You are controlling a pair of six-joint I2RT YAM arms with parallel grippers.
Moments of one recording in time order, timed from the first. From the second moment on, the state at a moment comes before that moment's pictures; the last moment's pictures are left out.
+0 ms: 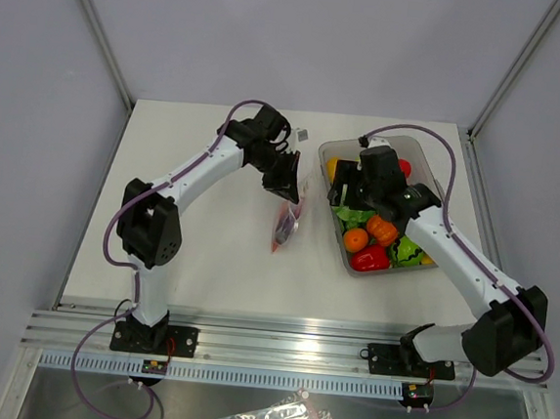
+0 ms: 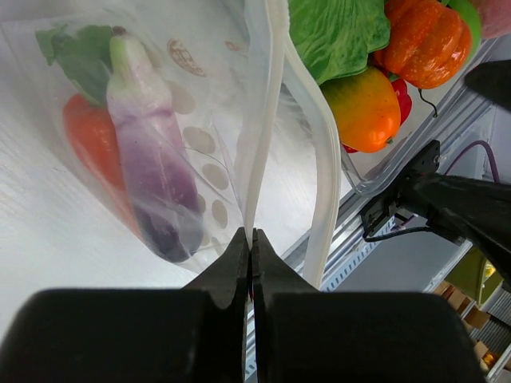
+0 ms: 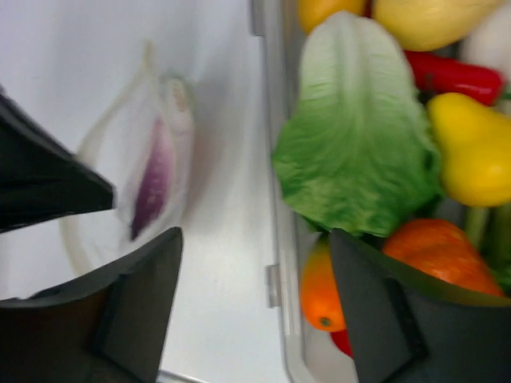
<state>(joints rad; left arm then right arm) -0.54 1.94 1.78 -0.91 0.54 -0.35 0.52 1.39 1.23 -0.56 0.06 0.43</state>
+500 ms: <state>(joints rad) -0.55 1.95 1.85 -0.96 0.51 -0.31 0.40 1.19 0.99 -0.72 0.32 0.32</state>
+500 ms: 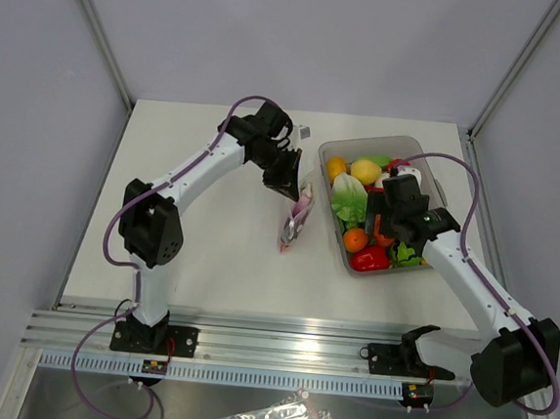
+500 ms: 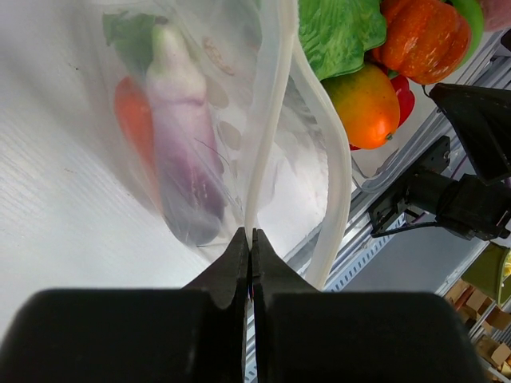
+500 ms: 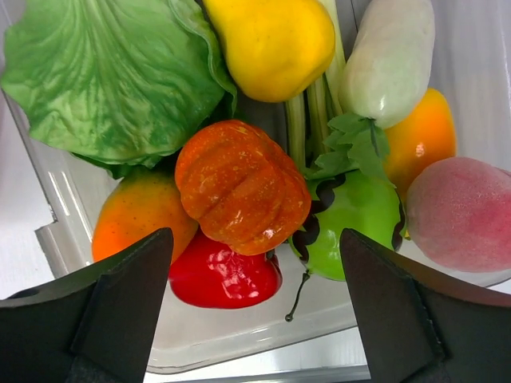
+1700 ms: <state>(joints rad) -0.56 1.98 1.89 -1.00 0.51 -0.30 0.33 1.20 1.08 -0.68 0.22 0.25</state>
